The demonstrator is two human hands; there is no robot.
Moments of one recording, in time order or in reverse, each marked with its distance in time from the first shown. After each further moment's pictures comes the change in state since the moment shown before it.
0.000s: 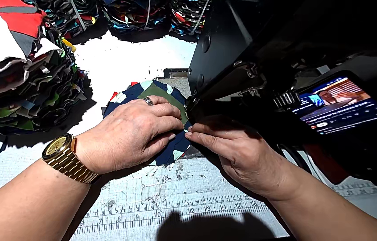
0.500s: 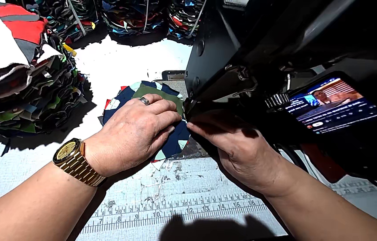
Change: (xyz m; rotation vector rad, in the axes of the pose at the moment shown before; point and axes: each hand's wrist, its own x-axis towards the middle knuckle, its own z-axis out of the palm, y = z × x) left_hand 0.005 0.004 0.010 0.096 0.042 -0.120; right_hand 0.001 0.002 0.000 -0.053 0.041 0.059
